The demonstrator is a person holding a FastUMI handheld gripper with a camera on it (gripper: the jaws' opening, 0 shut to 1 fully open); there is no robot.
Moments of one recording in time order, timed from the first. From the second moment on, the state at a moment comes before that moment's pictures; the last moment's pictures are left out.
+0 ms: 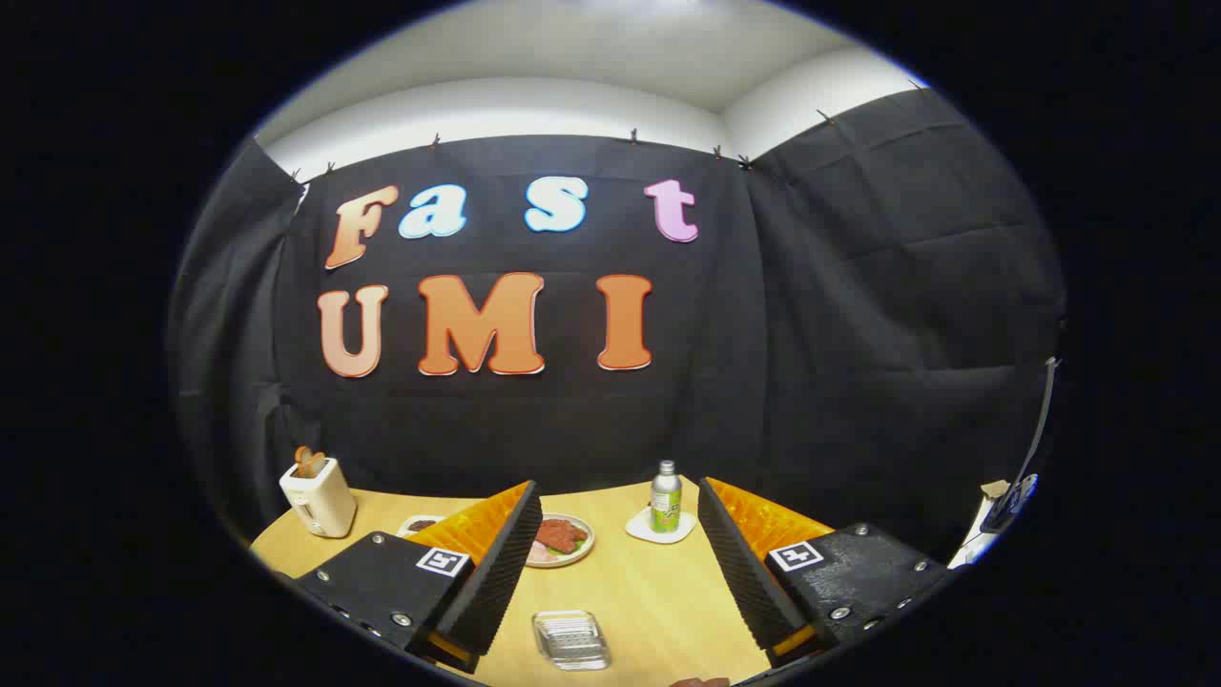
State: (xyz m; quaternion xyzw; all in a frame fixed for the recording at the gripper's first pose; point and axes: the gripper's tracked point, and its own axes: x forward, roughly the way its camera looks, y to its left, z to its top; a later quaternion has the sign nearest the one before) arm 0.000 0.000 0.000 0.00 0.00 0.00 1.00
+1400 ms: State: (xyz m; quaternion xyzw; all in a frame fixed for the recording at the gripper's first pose) arm -0.015 0.191 -0.141 -0.05 0.17 0.14 0.97
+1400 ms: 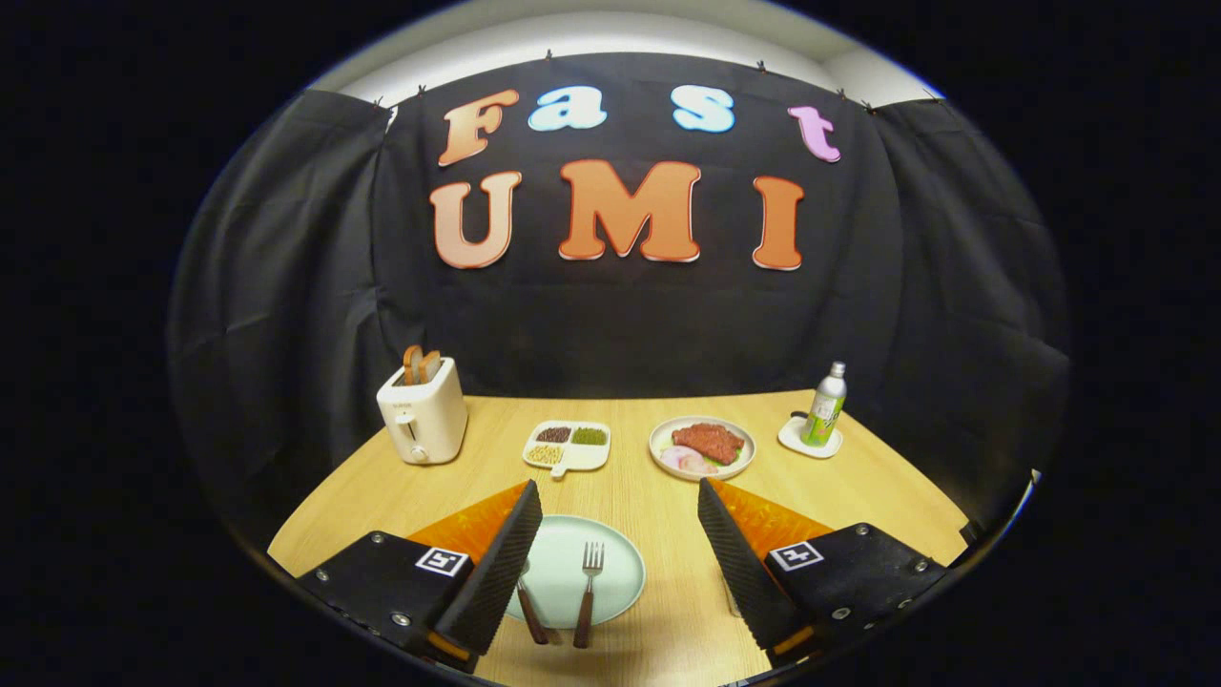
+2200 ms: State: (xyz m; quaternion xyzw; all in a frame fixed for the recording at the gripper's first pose) arm -0.008 0.203 -0.302 -0.11 0.33 0.15 0.92
